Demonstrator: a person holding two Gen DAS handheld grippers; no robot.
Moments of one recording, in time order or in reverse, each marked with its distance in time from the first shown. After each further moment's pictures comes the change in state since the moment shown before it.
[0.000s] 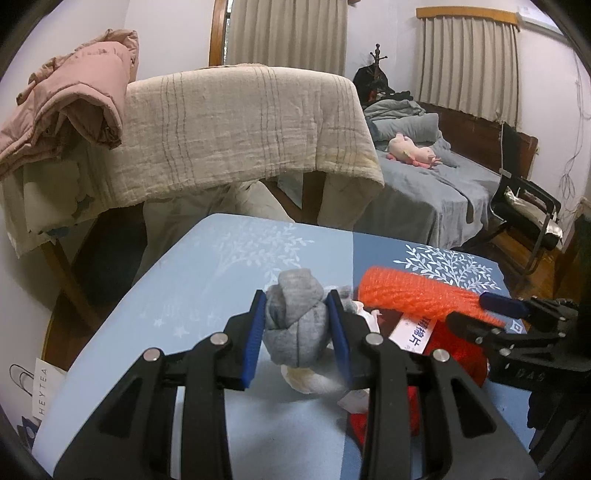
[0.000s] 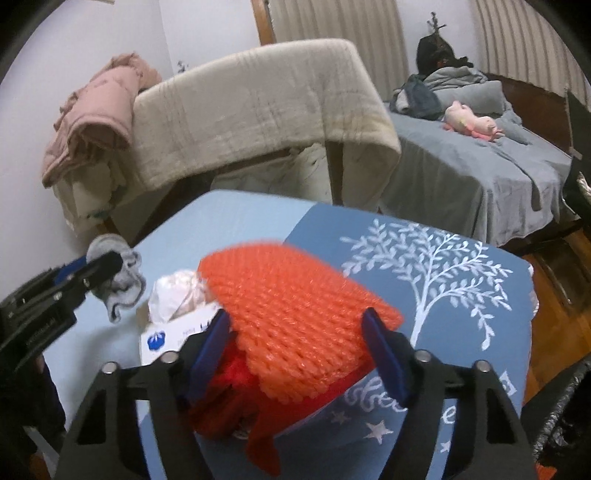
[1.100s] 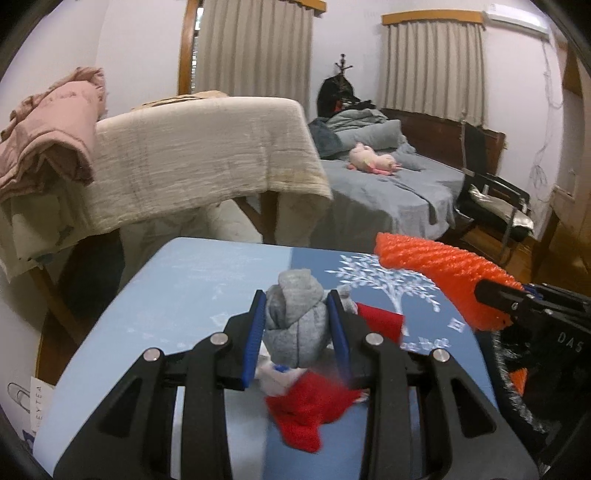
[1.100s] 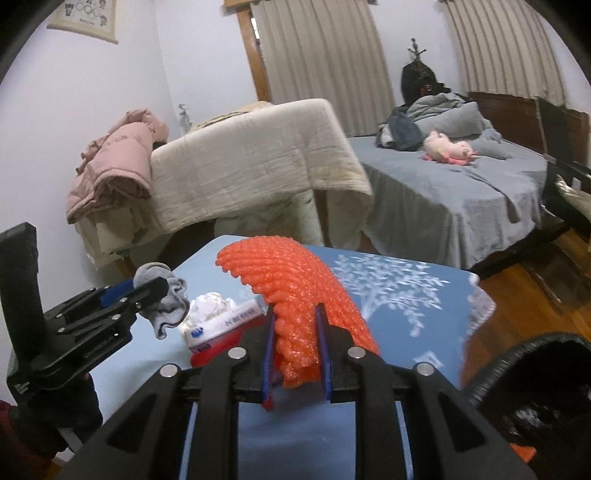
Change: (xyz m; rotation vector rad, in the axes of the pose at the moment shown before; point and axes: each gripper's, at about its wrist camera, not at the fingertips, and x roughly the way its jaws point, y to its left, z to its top) left arm -0.057 -0.067 0.002 0.075 -0.054 -0.103; right arm -0.128 -0.032 -0.014 0.061 -0.166 0.004
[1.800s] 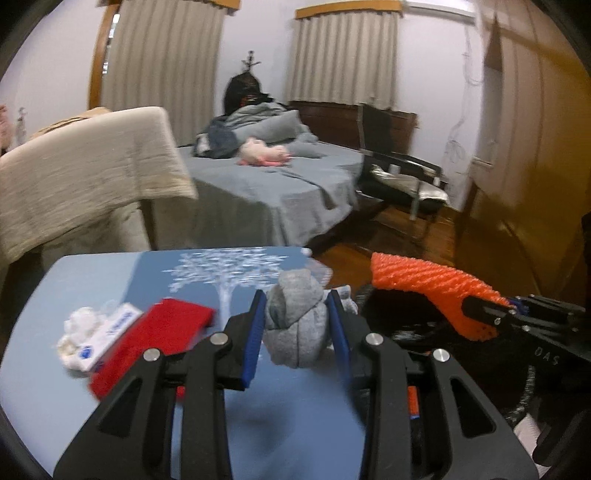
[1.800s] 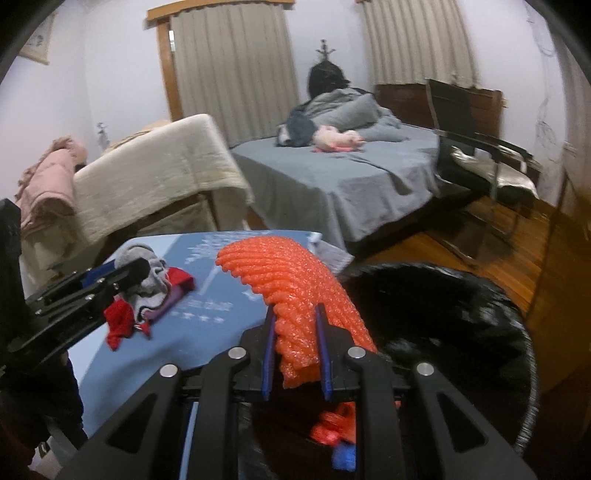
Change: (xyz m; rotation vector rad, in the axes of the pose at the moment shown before) left arm -0.015 -0.166 -0.025 0.134 0.011 -0.327; right arm -0.127 -0.113 -0.069 0.147 -0.014 -0.320
